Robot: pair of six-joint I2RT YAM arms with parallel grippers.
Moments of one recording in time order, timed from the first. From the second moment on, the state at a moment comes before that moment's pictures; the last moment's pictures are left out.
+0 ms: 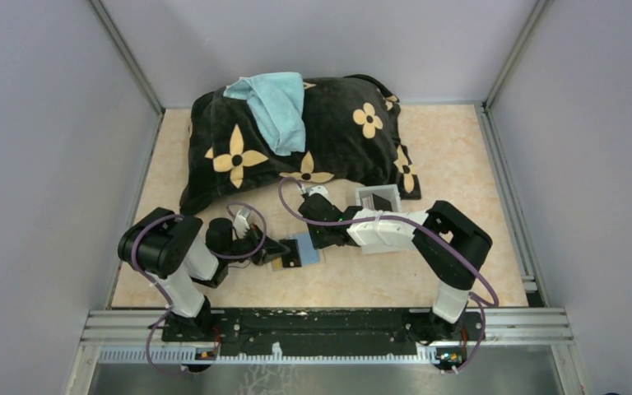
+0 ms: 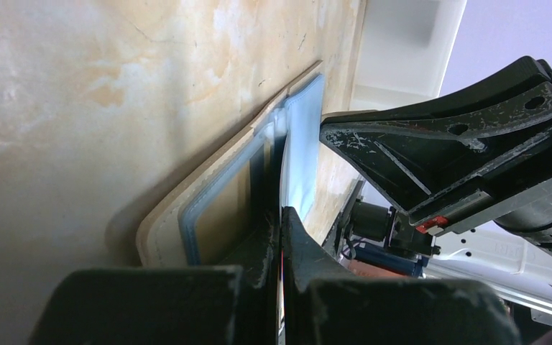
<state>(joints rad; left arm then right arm) -0.32 1.72 0.11 1.11 0.68 -1.11 0.97 1.75 1.01 -0.25 0.19 0.52</state>
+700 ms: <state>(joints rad) -0.32 1.74 0.12 1.15 0.64 -1.11 0.95 1.75 1.01 -0.23 0.18 0.51</state>
